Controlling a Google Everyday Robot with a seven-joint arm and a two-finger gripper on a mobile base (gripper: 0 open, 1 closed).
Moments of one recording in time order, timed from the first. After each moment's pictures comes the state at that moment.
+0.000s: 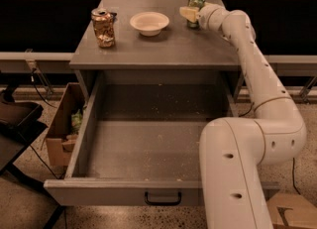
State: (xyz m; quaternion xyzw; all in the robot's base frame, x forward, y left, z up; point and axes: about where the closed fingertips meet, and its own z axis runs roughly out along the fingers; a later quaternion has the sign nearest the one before) arm 0.993 -0.172 0.888 -0.17 0.71 0.13 0.67
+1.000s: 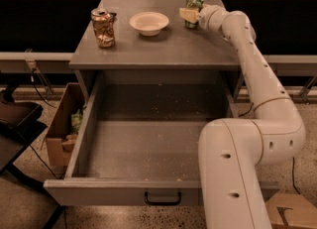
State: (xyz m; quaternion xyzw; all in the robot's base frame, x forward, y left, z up) arm 0.996 -0.171 0.881 -0.17 0.71 0.13 0.67
